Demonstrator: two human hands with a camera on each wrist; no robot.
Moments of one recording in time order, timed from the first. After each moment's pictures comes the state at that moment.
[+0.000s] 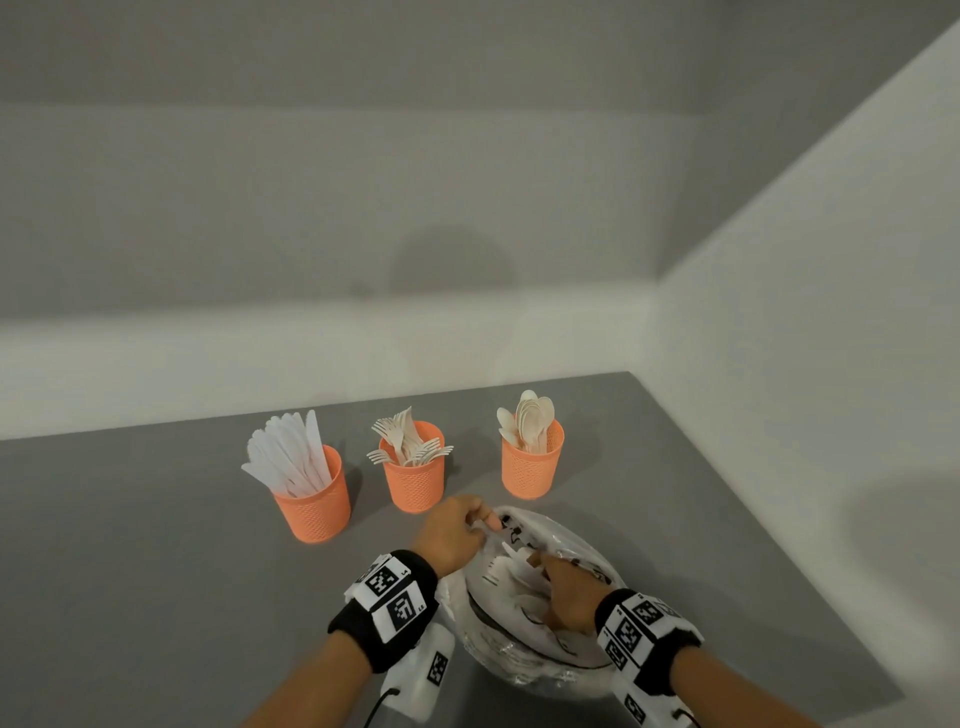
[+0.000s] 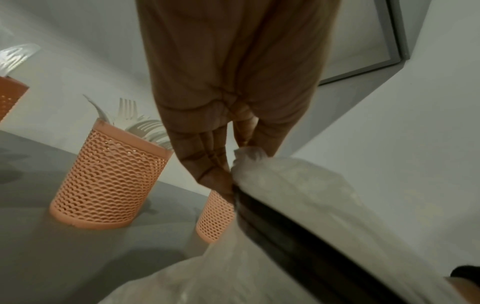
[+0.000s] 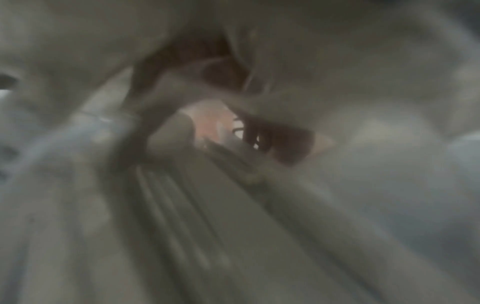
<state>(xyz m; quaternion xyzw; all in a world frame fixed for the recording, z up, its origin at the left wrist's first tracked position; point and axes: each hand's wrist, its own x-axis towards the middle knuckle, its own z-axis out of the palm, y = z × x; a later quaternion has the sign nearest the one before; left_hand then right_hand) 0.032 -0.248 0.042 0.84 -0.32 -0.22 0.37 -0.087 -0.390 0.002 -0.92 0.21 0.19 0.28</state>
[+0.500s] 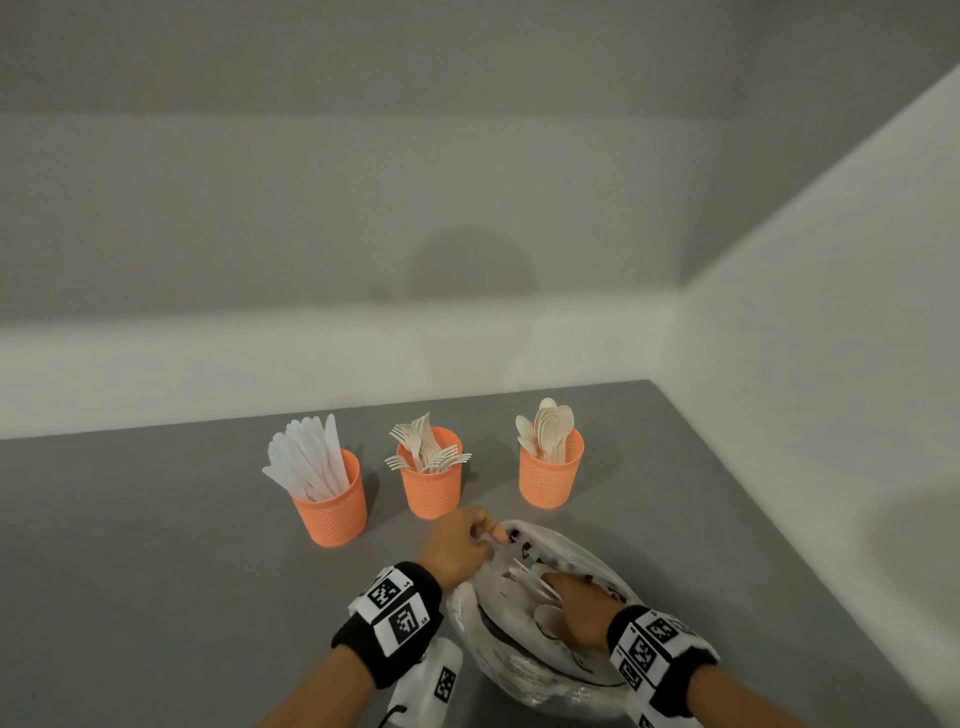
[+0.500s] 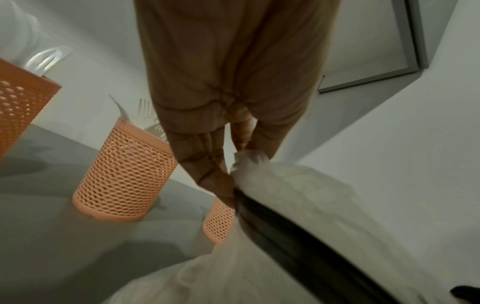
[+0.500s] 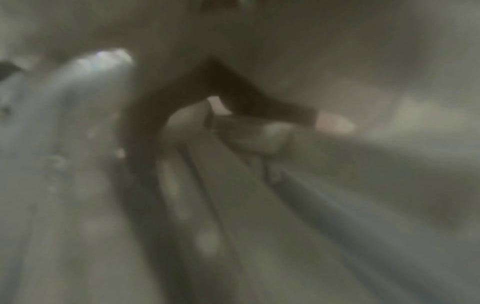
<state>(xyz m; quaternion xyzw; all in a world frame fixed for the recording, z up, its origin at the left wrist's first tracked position) 0.038 -0.239 0.038 0.83 -0.30 -0.24 0.40 -0.082 -0.385 0.011 -0.92 0.16 0.23 0.27</state>
